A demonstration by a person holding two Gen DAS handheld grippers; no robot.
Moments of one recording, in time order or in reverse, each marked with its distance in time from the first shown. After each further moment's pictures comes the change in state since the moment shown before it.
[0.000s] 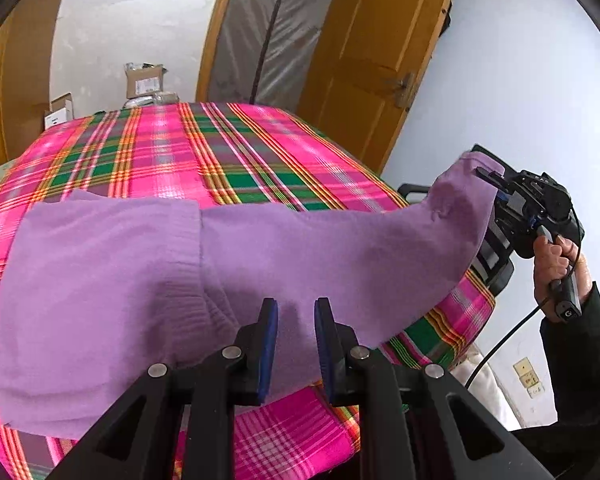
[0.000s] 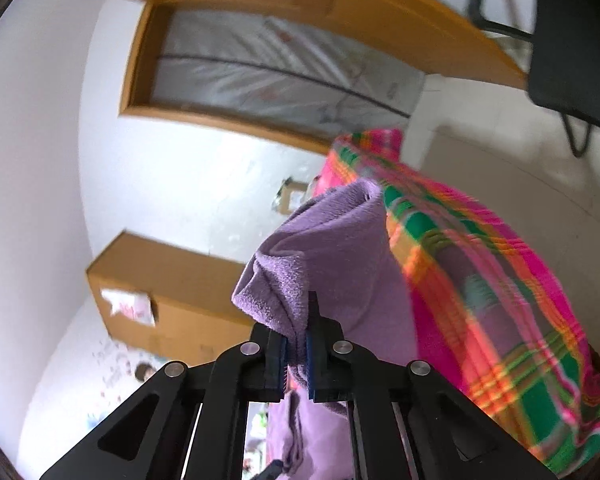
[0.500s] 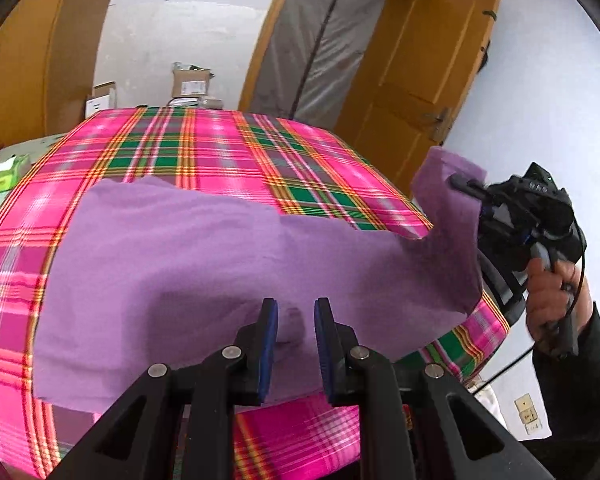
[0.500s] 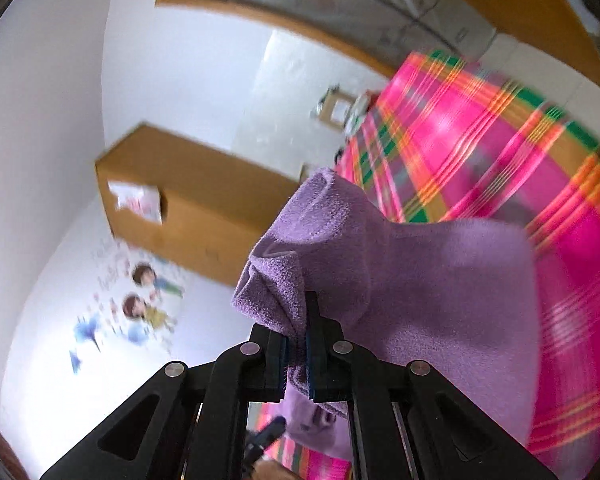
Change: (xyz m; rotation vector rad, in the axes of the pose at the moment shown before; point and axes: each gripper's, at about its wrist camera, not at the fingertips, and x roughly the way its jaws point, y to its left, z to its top) left arm -0.032 0.049 -0.013 -0.127 -0.068 0.069; right arm 0.127 0.064 -0.081 -0.188 0.344 0.034
